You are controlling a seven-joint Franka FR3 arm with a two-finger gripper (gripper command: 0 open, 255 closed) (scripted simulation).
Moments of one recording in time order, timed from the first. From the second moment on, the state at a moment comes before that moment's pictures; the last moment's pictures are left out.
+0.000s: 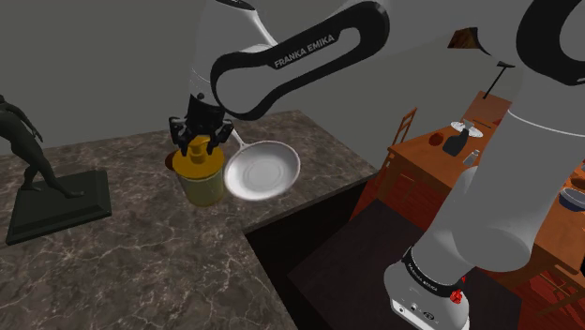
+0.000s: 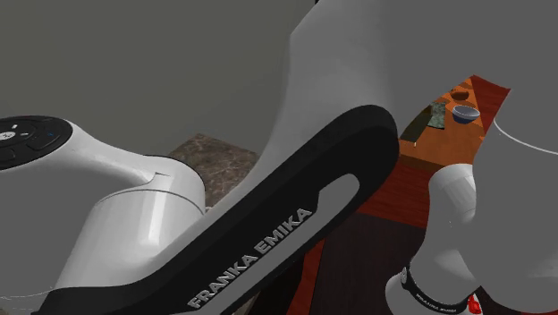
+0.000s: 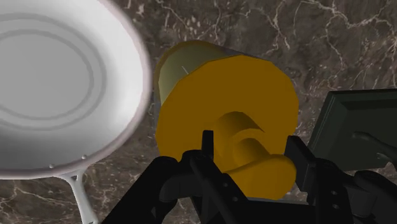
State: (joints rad) arm 0.25 0.12 0.28 -2.05 -0.03 2.47 0.73
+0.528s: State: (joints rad) arm 0.25 0.12 0.28 -2.06 -0.03 2.46 0.74
